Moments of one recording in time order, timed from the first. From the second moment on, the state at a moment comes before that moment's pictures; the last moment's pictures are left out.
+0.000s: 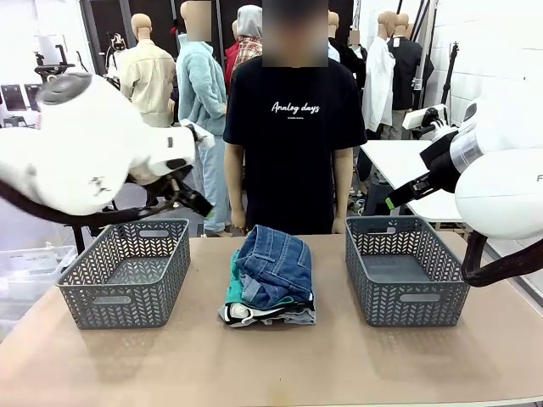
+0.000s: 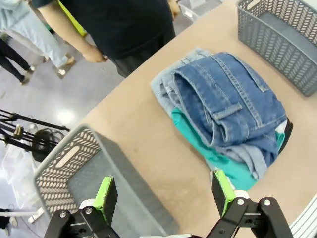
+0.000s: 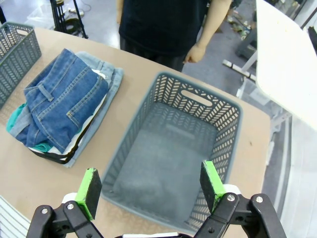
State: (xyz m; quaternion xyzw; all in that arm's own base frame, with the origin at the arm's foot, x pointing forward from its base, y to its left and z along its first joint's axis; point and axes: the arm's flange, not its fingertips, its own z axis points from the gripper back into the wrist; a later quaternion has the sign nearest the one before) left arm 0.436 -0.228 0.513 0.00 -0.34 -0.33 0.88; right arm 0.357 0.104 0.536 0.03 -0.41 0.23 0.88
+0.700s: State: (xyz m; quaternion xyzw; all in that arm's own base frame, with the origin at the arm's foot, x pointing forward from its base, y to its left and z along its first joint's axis) left arm 0.498 -0.266 0.473 0.01 -0.29 -0.32 0.90; right arm 0.357 0.104 0.536 0.03 -0.41 0.23 0.88
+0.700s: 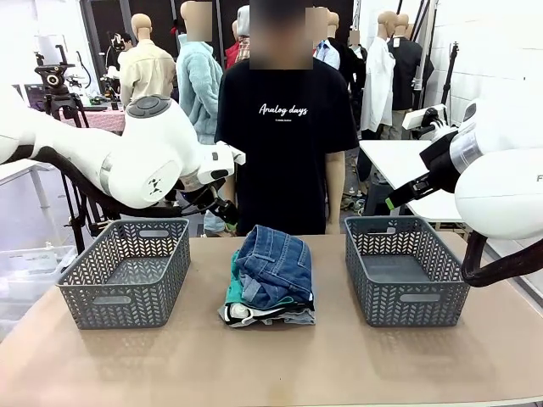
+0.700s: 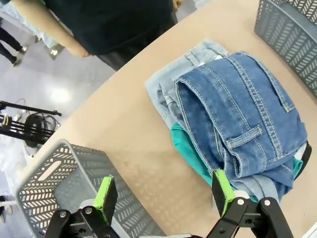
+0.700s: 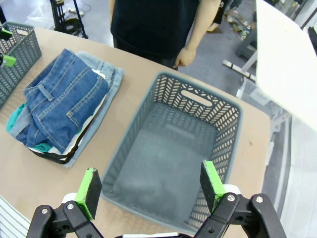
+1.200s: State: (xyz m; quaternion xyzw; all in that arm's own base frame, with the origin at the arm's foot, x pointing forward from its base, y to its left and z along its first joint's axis) left arm 0.498 -0.320 0.473 0.02 -0.28 -0.33 0.90; right arm 0.356 0.105 0.536 0.03 -0.41 0.23 0.88
